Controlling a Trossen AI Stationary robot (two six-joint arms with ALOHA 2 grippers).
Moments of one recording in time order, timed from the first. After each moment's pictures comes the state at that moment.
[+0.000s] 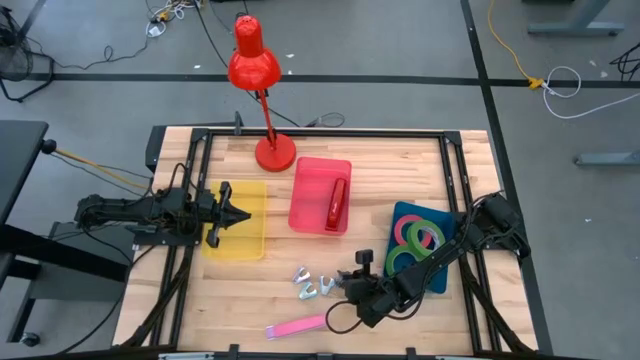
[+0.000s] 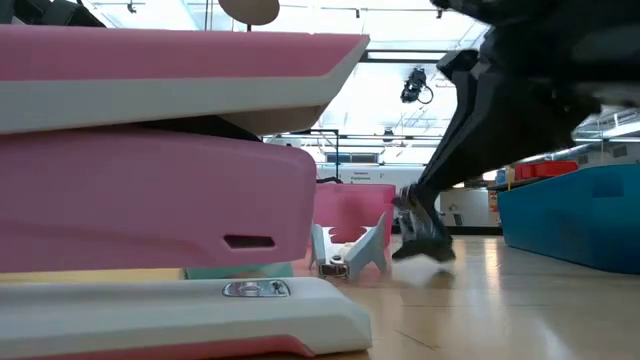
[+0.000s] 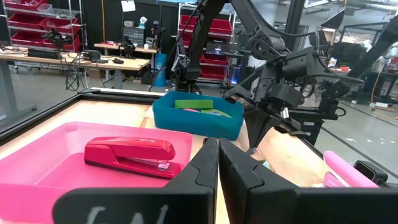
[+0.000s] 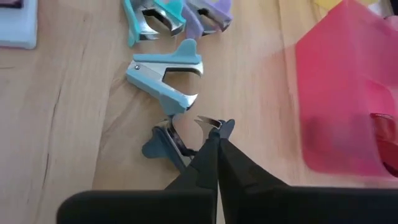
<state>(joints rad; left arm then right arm) -0.04 0.01 0.01 0.05 0.00 -0.12 0.64 1.90 1.15 -0.36 0.65 0.28</state>
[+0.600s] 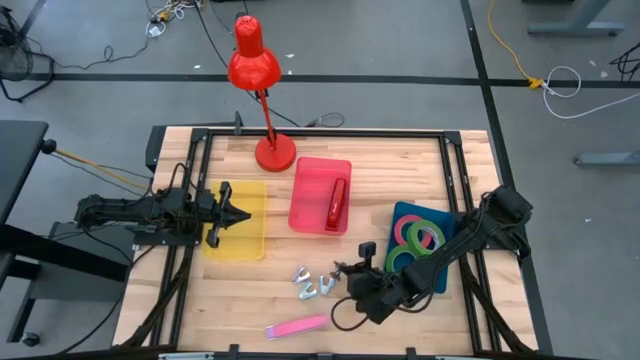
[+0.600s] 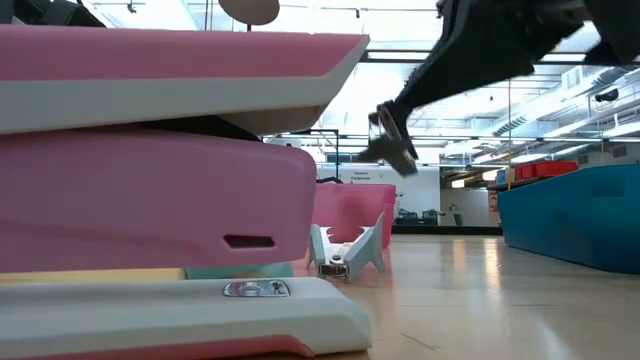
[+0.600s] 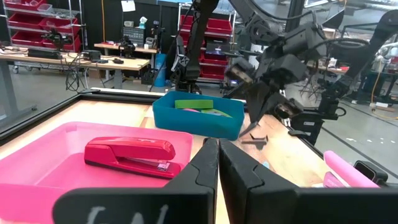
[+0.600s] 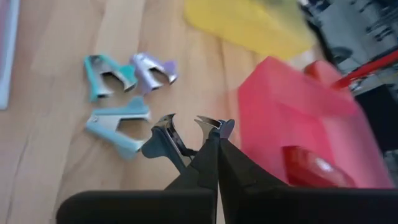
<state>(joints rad) -0.04 0.01 0.01 0.05 0.00 -0.12 0.64 1.80 1.15 -0.33 0.79 0.18</state>
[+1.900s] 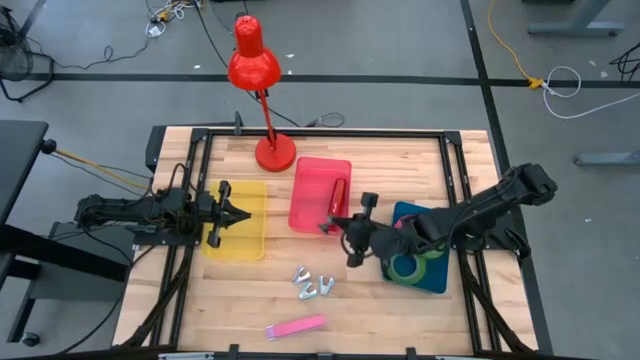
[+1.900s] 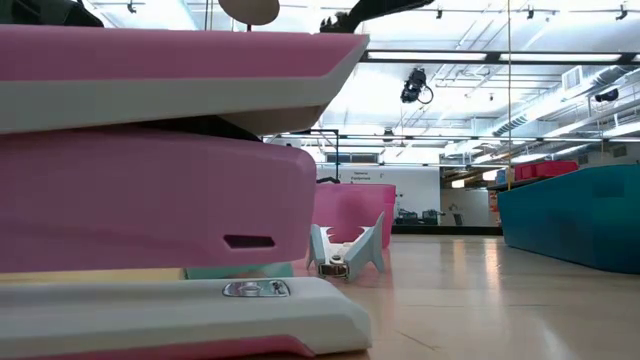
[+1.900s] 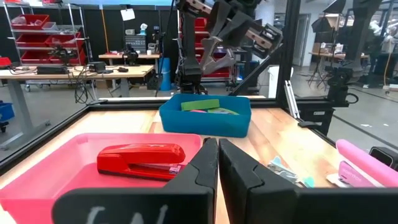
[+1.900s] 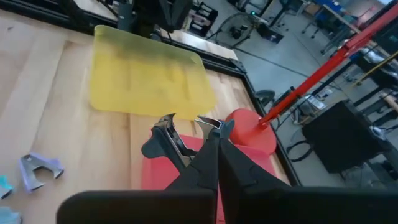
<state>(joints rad) -0.04 0.01 0.01 0.05 0.00 -0.02 0.38 1.51 1.15 -0.19 0.74 -0.12</state>
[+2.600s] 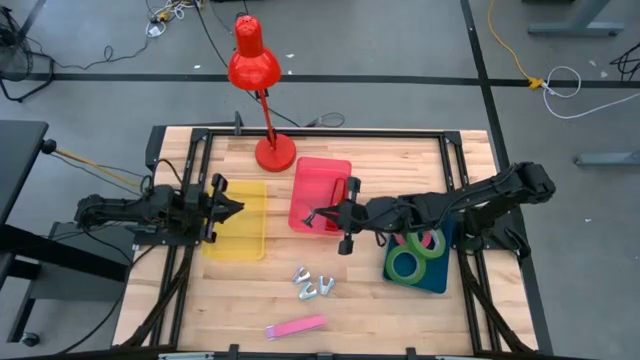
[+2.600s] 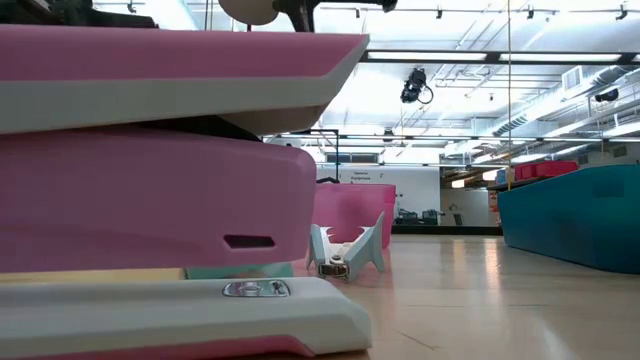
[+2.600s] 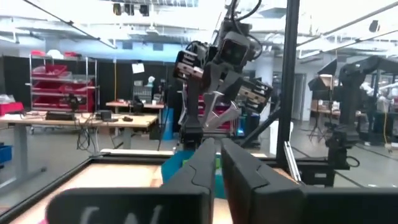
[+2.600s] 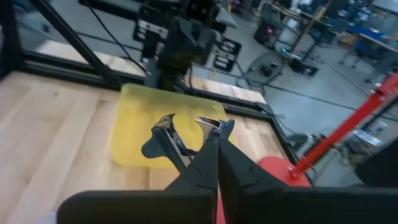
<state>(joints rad) -0.04 0.01 0.01 0.29 -0.03 -0.06 0.23 1.51 1.15 0.05 0.42 -0.22</state>
